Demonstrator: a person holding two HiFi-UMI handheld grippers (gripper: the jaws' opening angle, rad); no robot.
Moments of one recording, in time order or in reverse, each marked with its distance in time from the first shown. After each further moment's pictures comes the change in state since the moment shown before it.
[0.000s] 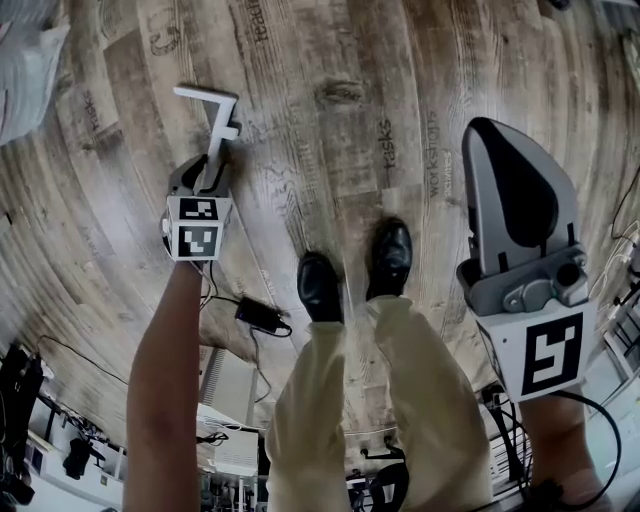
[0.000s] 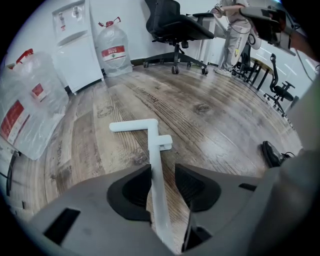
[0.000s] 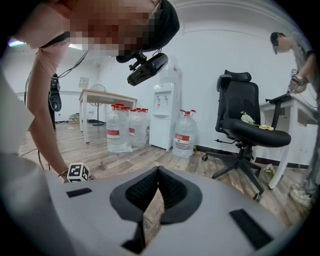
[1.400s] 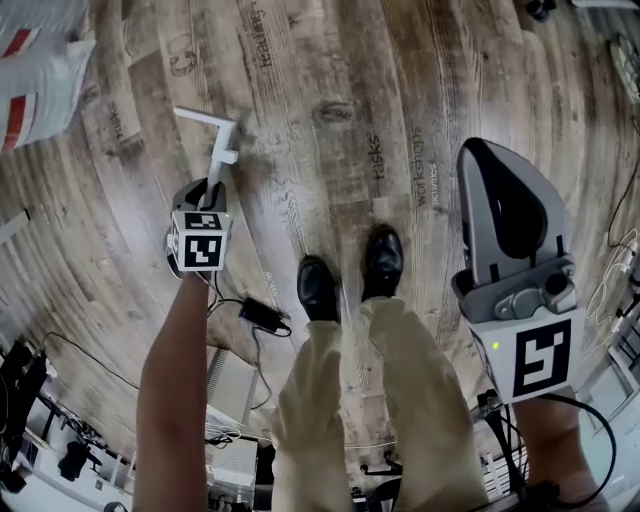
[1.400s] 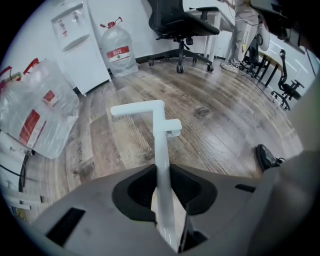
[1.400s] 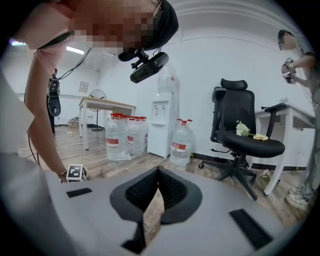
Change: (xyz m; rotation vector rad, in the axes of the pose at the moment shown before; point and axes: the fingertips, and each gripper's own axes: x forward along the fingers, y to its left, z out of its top) left arm -0.053 0.001 0.003 -0.032 0.090 0.080; right arm -0.043 -0.019 0.043 0.005 -0.060 -0.018
